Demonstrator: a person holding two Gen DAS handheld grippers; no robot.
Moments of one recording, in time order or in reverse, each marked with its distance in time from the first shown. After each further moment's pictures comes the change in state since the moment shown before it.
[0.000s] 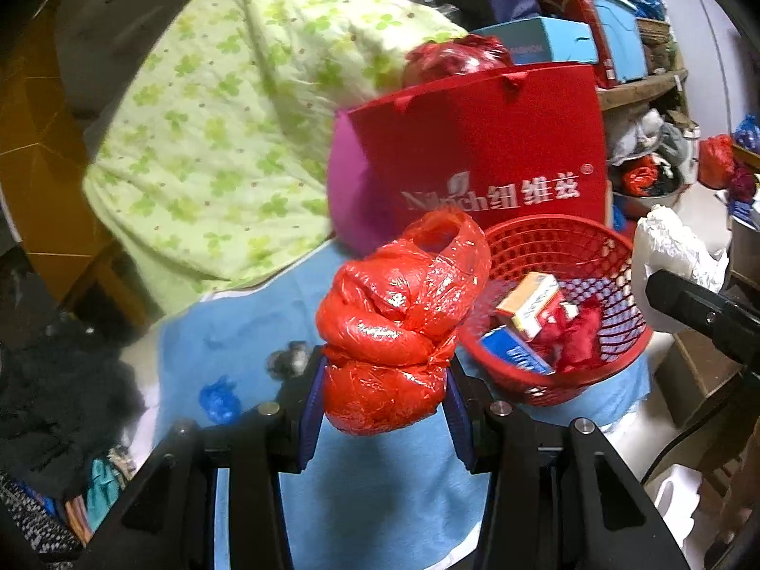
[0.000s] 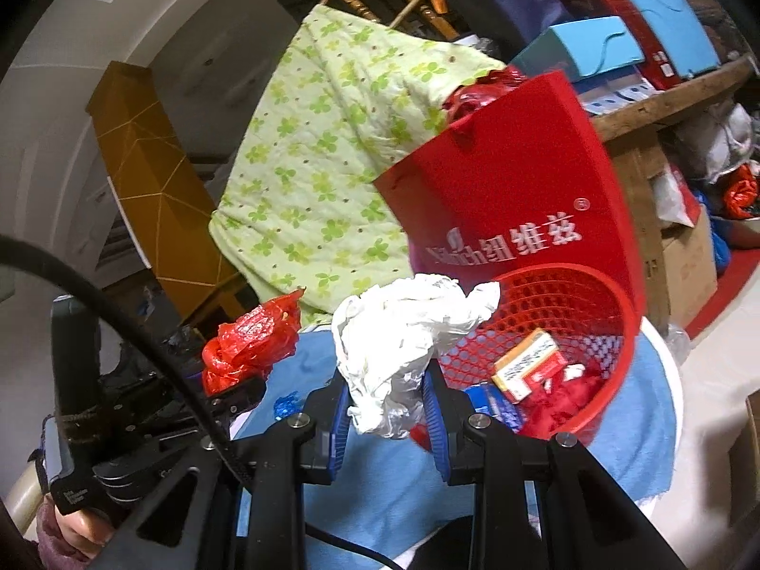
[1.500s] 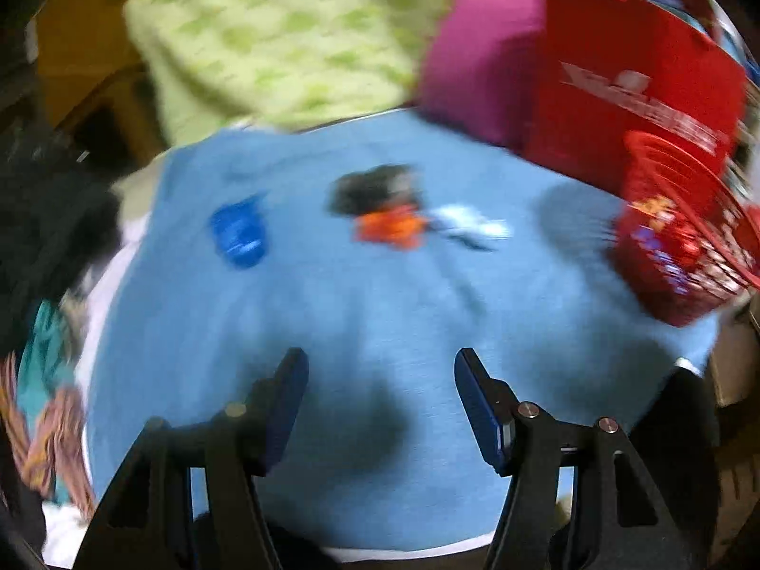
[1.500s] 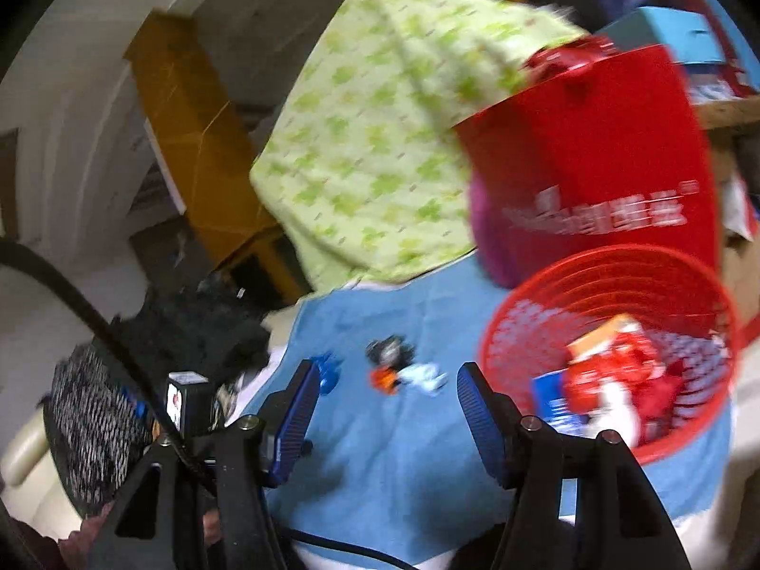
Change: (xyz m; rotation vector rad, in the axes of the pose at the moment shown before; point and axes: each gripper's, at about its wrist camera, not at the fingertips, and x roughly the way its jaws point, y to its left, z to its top) left arm 0.098 0.155 -0.156 -0.348 0.277 0.005; right arm 0.080 0.084 -0.026 -0.157 0.182 0.158
